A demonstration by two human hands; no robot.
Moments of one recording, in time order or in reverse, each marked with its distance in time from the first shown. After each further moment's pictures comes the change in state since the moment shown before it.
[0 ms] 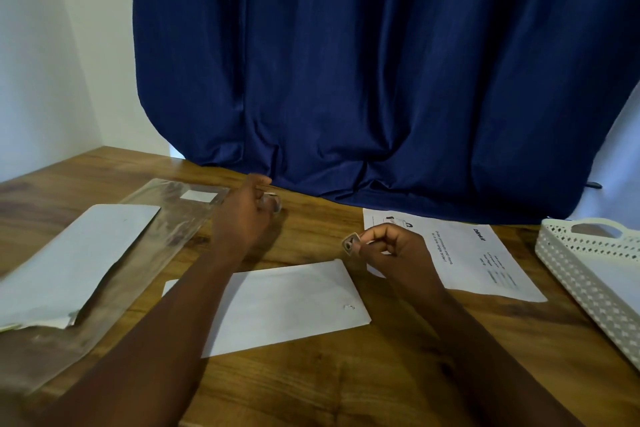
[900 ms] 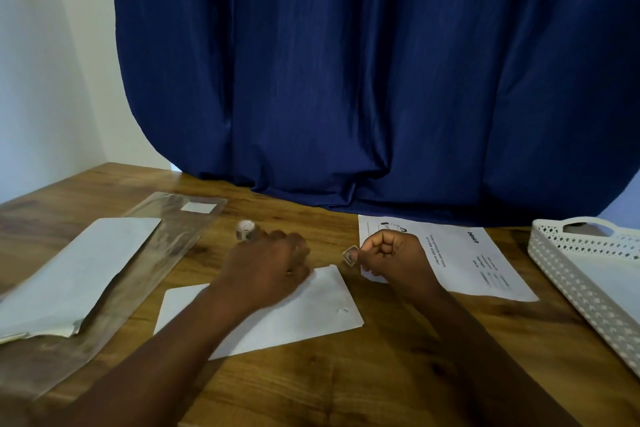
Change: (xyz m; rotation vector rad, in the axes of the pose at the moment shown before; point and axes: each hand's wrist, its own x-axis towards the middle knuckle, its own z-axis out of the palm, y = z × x) left_hand -0.080 0.061 -0.021 0.568 -0.418 0.323; right_hand 0.009 0.011 -0.013 0.042 -0.039 0.115
